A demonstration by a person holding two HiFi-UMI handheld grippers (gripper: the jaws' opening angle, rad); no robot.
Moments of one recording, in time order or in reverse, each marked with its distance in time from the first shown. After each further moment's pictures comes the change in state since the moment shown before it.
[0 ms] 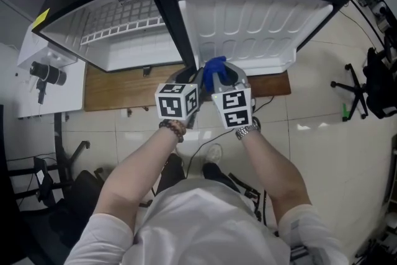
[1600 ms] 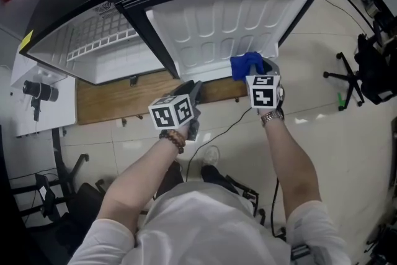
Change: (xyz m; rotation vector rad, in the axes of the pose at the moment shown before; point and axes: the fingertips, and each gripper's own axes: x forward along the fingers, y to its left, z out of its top) left arm 0.020 -0.039 -0.043 -0.237 0.047 -0.113; right arm -0.049 -0.187 -0.073 0.030 0.233 -0.368
